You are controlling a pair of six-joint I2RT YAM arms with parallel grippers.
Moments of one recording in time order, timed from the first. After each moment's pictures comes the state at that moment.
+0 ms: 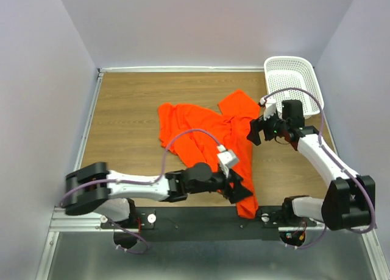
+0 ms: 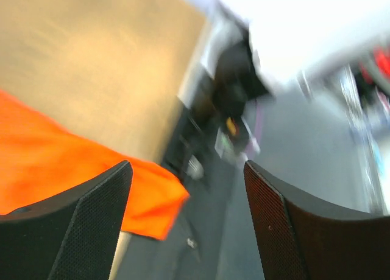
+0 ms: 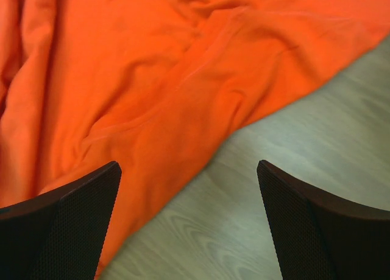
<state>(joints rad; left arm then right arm) -1.35 1.43 0.65 0.62 0.07 -0.55 0.13 1.23 0.81 -0.33 -0.43 -0.29</state>
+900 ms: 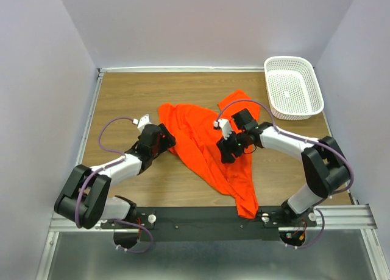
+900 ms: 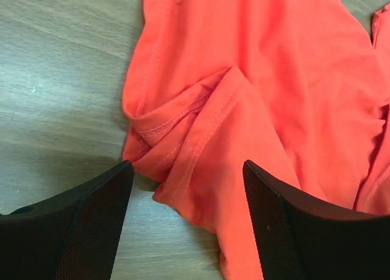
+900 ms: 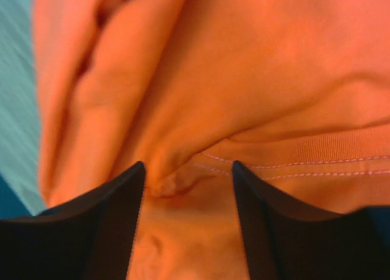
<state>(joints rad) -0.43 1.31 0.46 0.21 -0.19 -0.80 0.55 1.59 0.92 -0.42 -0.44 -0.28</state>
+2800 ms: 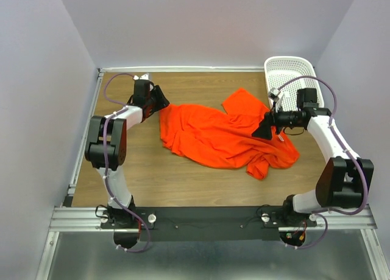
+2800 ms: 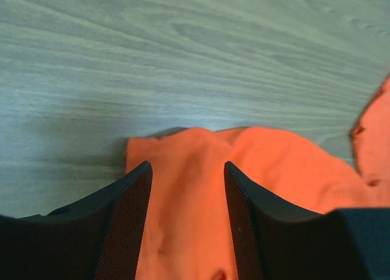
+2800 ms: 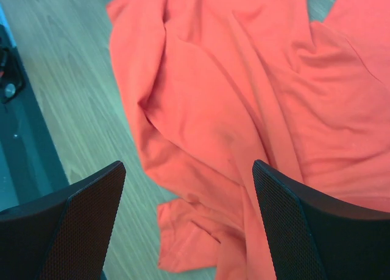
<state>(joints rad) -0.13 1.86 1.16 0.13 0.16 -0.53 -0.07 1.44 1.07 -0.71 -0.99 -0.57</state>
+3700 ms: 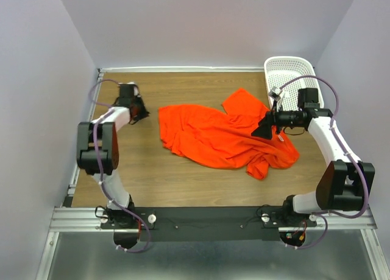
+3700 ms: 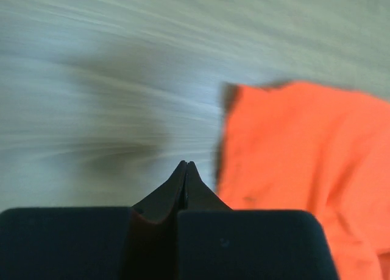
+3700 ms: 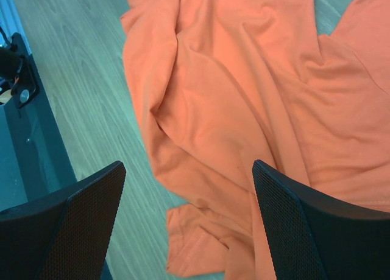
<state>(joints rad) -0.06 1.89 1.19 -0.14 0.14 -0.42 -0.07 1.41 1.07 -0.70 -1.03 -0.54</state>
